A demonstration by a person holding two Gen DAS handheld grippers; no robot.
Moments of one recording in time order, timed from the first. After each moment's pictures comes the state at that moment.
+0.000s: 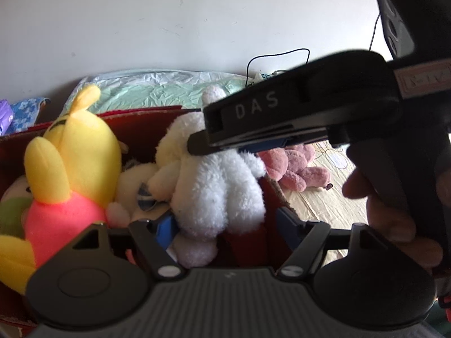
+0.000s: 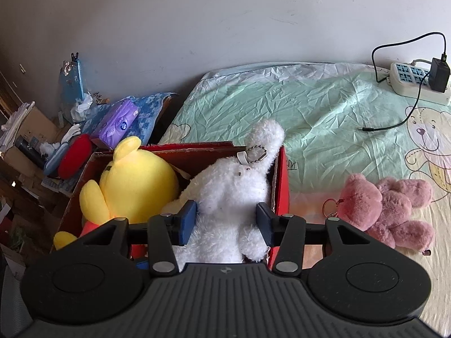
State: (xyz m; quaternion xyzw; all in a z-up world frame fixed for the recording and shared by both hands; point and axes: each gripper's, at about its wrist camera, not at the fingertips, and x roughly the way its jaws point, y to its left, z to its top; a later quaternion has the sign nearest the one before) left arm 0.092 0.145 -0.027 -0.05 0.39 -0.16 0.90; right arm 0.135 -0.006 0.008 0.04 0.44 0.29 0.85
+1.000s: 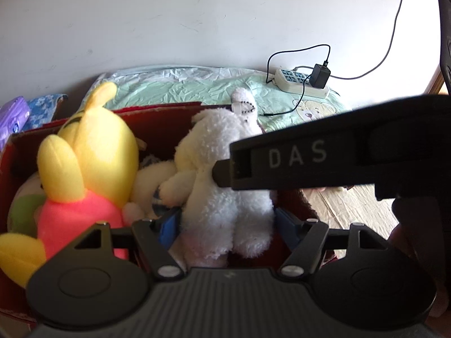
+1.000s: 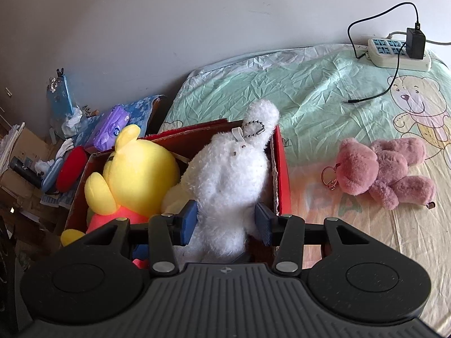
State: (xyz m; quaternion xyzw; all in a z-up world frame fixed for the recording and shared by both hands) left arm 0.089 0.140 -0.026 -0.04 0.40 -0.12 0.91; right arm 0.109 -0.009 -0.002 0.08 0.45 0.24 0.85
